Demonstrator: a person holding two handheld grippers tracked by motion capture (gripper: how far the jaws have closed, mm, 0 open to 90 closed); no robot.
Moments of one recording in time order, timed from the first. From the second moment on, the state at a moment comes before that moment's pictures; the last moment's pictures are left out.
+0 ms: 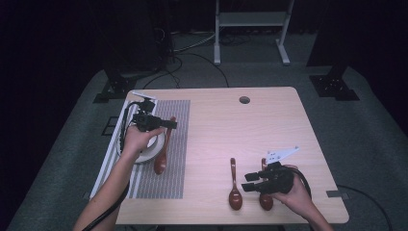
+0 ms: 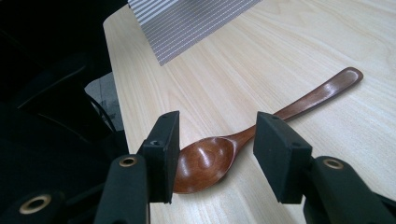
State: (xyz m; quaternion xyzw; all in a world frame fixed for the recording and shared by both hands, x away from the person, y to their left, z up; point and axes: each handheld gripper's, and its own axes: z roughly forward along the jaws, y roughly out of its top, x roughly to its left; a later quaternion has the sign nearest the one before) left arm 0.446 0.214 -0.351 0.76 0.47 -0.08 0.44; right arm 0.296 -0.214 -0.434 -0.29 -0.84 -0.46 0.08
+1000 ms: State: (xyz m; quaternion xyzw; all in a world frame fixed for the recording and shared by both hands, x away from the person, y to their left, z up) left arm 0.490 0.281 -0.342 0.73 0.52 -0.05 0.44; right arm 0.300 -0.222 -0.427 -0.30 -0.83 -0.46 0.07
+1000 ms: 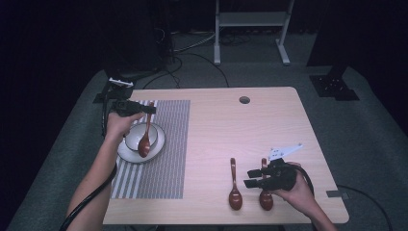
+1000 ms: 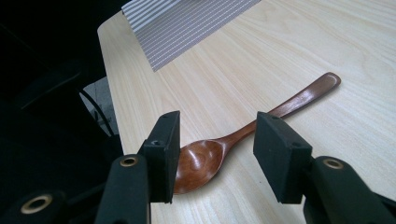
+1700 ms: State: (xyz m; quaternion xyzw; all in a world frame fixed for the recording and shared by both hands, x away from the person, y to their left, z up) left arm 0.517 0.306 -0.352 0.69 0.56 -0.04 0.46; right arm 0.303 -0.224 -0.427 -0.31 -0.83 -0.46 0.07
